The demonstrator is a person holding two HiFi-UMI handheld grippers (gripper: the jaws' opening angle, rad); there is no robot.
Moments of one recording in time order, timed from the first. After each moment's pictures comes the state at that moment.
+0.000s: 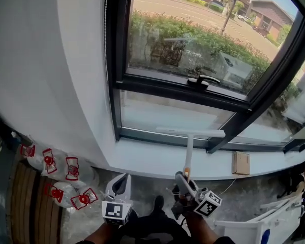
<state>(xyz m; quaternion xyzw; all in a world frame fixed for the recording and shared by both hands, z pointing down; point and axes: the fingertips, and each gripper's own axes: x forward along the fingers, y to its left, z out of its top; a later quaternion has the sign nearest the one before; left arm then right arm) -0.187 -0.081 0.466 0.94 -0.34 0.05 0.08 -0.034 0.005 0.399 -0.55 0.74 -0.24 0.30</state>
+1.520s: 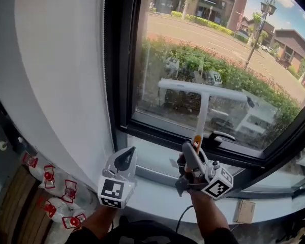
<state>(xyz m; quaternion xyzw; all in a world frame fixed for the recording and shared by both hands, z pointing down) -0.060 -0.312 0.306 0.92 -0.38 -0.03 -0.02 0.070 -0.250 0.202 -0.39 0.86 -0.06 0.32</state>
